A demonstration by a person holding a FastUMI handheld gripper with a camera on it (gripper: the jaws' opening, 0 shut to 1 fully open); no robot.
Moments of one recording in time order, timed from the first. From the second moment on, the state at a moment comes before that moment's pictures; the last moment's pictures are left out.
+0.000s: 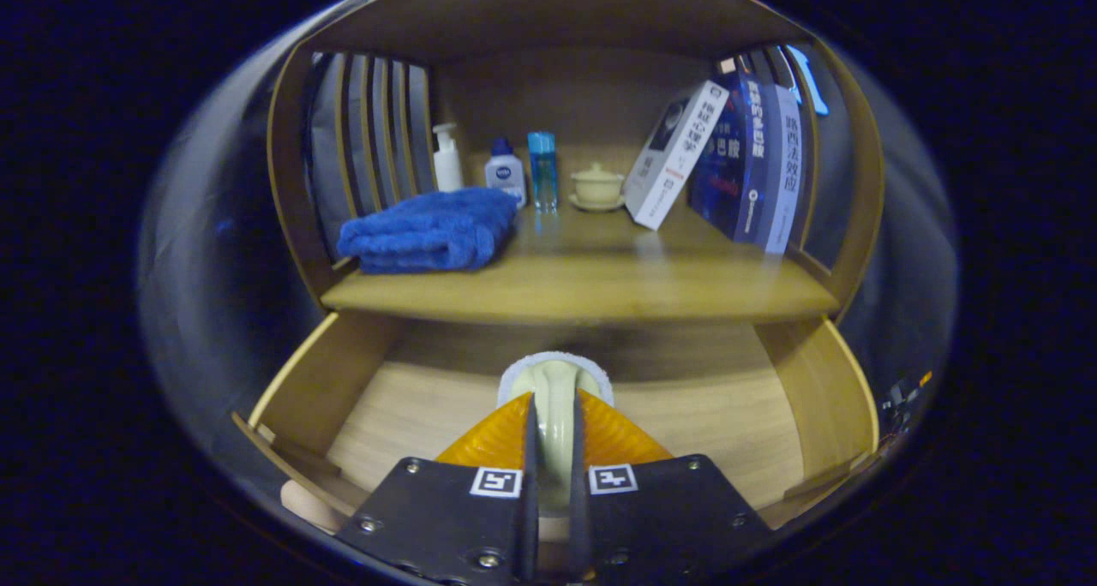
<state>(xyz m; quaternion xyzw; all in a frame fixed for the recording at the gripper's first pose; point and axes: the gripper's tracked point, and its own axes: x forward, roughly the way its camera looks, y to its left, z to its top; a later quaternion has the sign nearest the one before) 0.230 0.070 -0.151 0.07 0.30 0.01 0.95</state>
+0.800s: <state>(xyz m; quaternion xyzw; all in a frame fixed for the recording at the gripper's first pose) 0.343 0.037 -0.106 0.04 0.22 -0.04 0.97</state>
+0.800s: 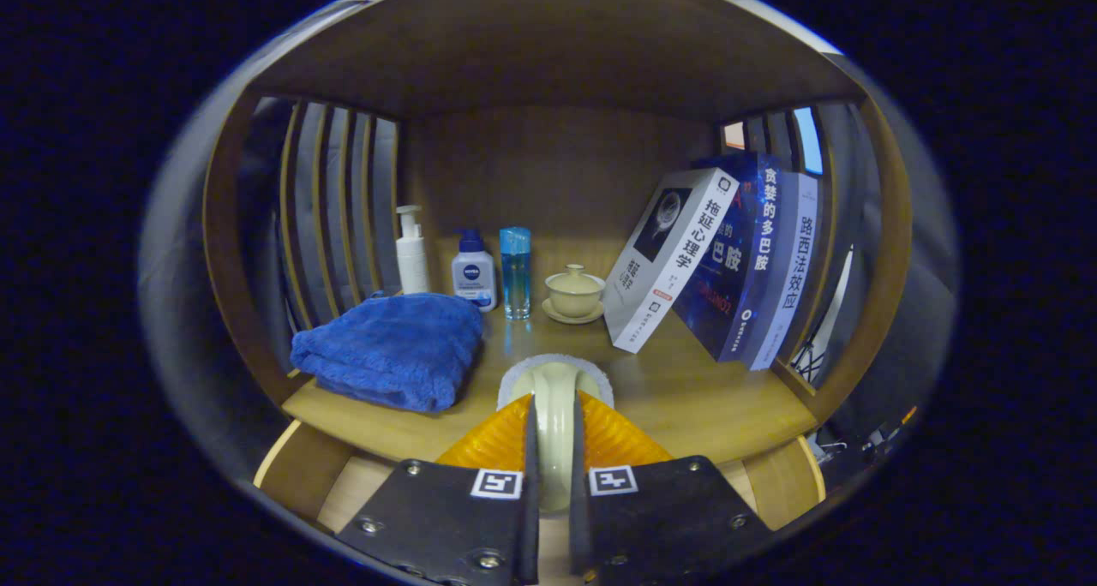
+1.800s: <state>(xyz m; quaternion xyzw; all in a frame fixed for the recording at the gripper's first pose) 0.310 0.036 -0.066 0.06 0.12 -0.03 0.99</state>
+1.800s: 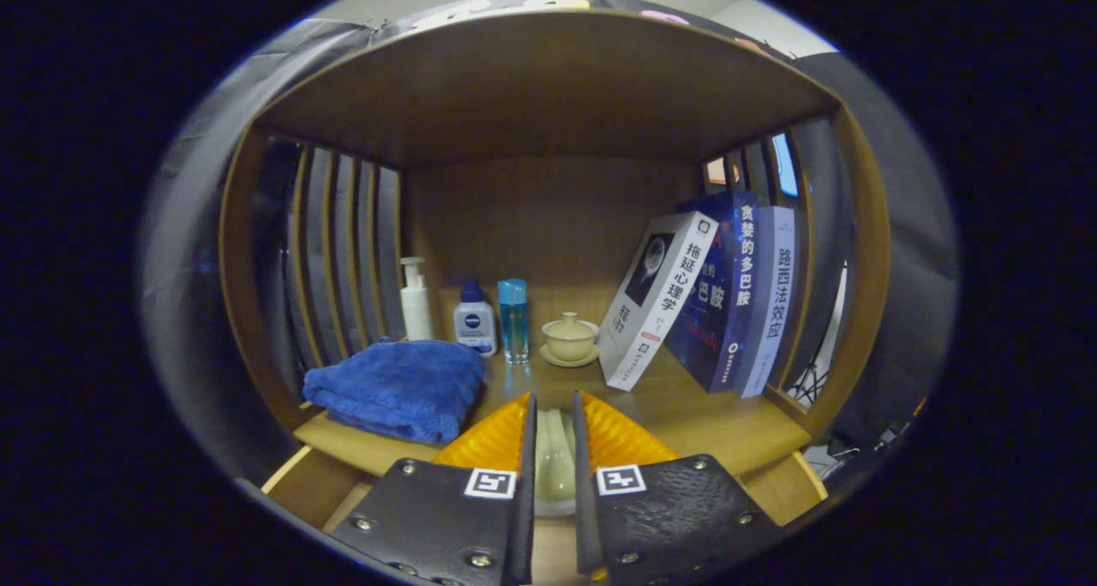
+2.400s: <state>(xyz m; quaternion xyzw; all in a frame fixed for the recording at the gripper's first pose) 0.135 0.065 -0.088 0.07 0.11 -0.02 0.99</state>
